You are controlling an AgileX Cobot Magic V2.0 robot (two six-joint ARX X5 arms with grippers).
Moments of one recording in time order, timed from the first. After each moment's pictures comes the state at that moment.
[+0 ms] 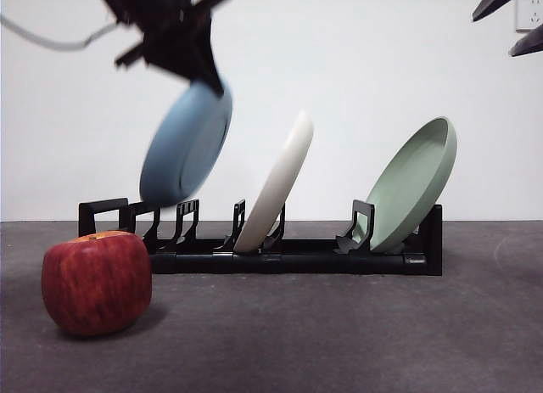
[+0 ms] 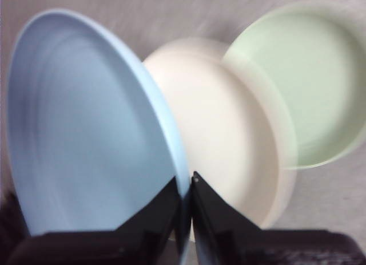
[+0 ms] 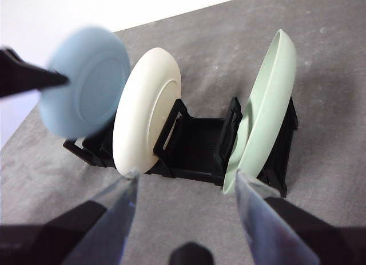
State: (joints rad) left arm -0.39 1.73 1.69 -0.73 0.28 -0.06; right arm 0.04 0.89 0.79 -0.35 -0.52 0.20
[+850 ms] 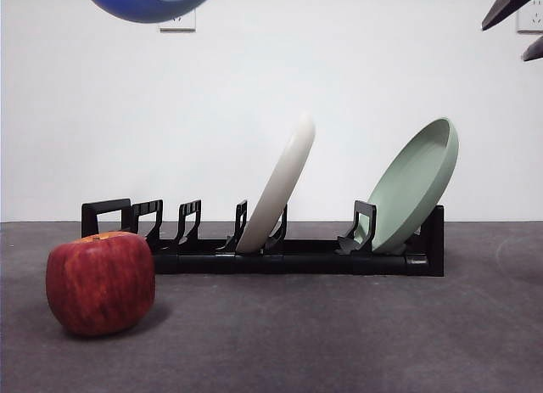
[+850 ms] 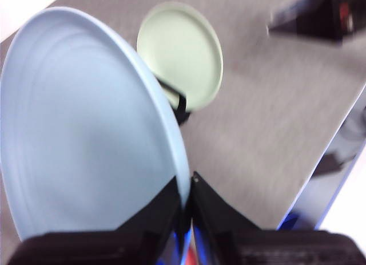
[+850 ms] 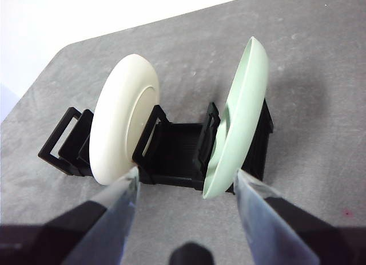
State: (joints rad) left arm -0.84 1.42 1.97 -1.29 -0.07 0.07; right arm 0.04 0.89 0.79 -0.35 -0.44 0.20
